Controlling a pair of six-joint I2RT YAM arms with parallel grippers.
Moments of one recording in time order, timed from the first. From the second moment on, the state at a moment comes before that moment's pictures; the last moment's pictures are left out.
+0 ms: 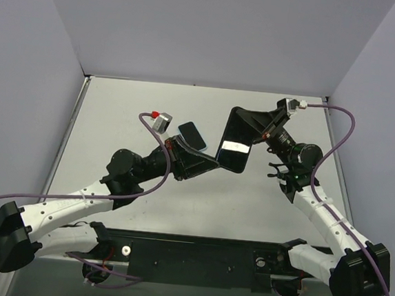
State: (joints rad) left arm -0.92 1.06 0.74 0.80 0.38 -1.09; right arm 0.37 1.08 0.72 0.96 -0.51 1.76
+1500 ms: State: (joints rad) left arm -0.72 1.34 0.59 1.44 0.56 -1.23; right arm 0.41 1.19 0.73 0.92 -0.41 1.82
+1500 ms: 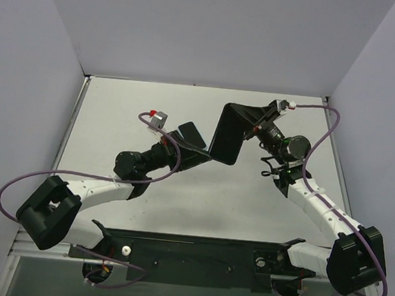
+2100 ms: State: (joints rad) left arm -0.73 1.51 0.67 1.30 0.72 -1.25; right arm 0.41 1.17 0.83 0.98 -0.47 1.96
